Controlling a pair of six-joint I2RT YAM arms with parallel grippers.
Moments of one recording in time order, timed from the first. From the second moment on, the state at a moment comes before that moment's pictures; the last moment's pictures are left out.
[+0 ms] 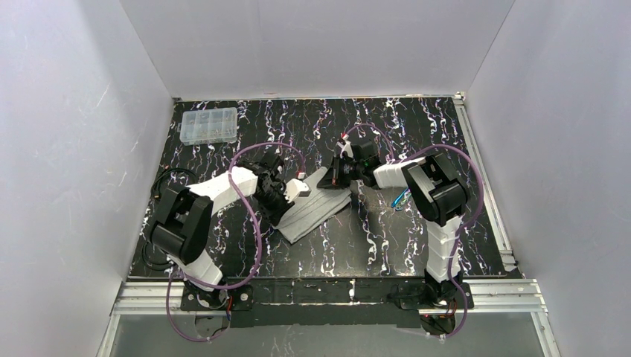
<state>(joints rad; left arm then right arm) -0.49 1.65 0.99 -0.78 0.33 0.60 0.52 2.04 1.07 0.29 -0.61 0.68</state>
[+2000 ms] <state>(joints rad) -0.49 1.55 0.86 -0.63 0.30 0.74 0.53 2.12 1.37 -0.11 -0.53 0.42</state>
